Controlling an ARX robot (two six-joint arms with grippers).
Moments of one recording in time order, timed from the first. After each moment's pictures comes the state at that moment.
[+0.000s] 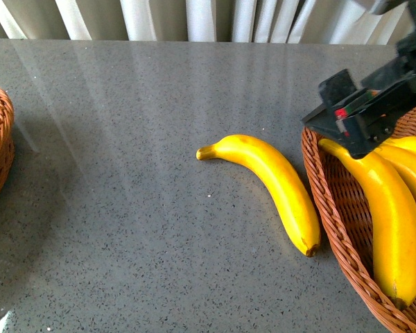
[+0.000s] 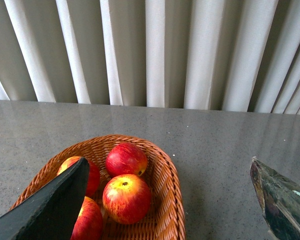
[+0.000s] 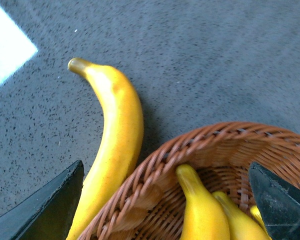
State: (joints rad) left arm 0.00 0.02 0.01 0.00 0.00 0.00; right arm 0.34 1.68 0.93 -0.08 -0.12 -0.44
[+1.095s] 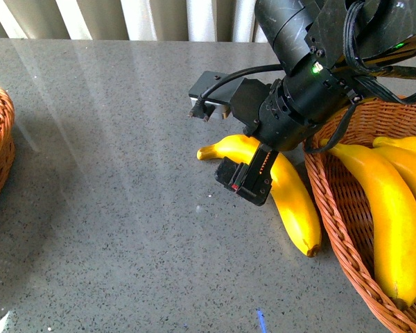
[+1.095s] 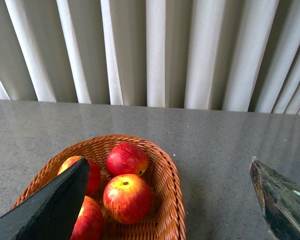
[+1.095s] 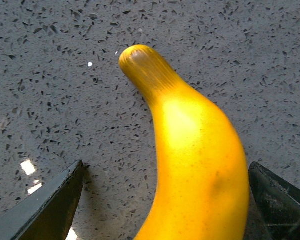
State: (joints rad) left arm 0.00 0.02 0.01 0.00 0.00 0.00; right arm 0.45 2.15 1.30 -0.22 -0.10 -0.70
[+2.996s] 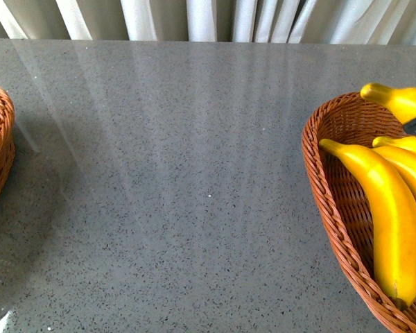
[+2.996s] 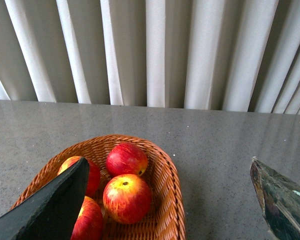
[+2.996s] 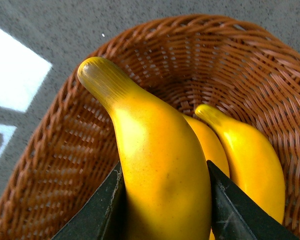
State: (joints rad) left arm 0.00 0.02 0.01 0.00 0.00 0.00; right arm -0.02 1.55 0.83 -0.20 -0.32 -0.40
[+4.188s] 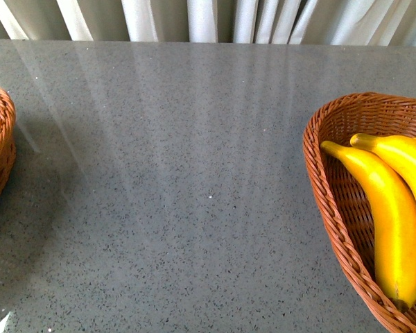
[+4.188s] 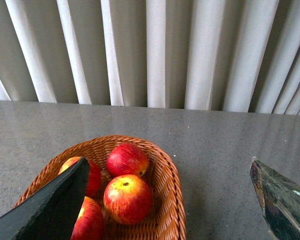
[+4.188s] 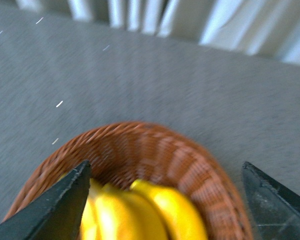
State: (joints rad) left arm 0.00 0.02 0.01 0.00 0.00 0.00; right arm -0.01 1.33 0.47 0.60 -0.06 -0.12
